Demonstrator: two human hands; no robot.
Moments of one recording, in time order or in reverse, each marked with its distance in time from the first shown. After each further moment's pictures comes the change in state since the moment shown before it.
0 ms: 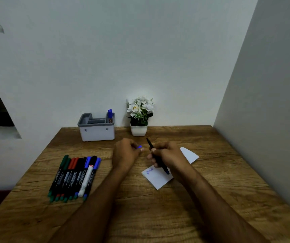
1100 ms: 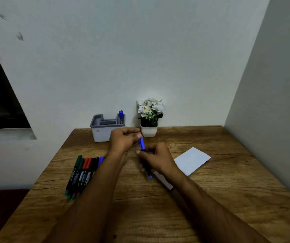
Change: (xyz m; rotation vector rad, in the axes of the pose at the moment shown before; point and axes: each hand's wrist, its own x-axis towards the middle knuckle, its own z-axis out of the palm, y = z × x) left_hand 0.004 0.015 -0.069 -0.784 -0.059 -0.250; right_hand 0.017 0.011 0.061 -0.153 -0.022 -0.187
